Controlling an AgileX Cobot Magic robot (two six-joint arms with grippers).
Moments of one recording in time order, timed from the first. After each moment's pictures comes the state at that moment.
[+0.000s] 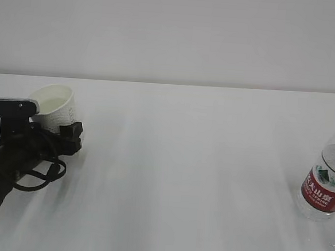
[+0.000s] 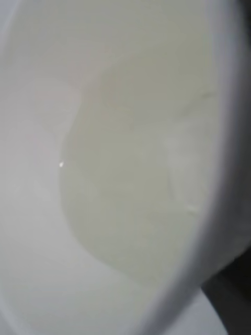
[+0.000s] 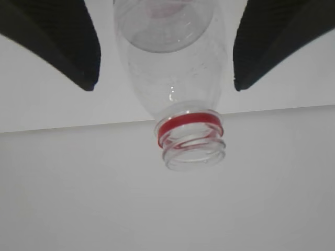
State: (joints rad) left arm -0.32 2.15 -0.60 -0.19 -1.14 -0.15; right arm 0.04 1.30 0.00 -0.02 -1.15 0.11
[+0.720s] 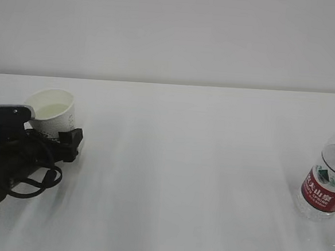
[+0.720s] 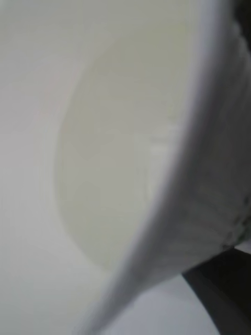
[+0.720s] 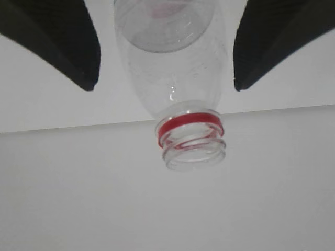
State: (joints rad) left arm -0.32 2.14 -0.56 -0.16 -1.16 -0.22; right arm 0.04 1.30 0.00 -0.02 -1.15 0.11
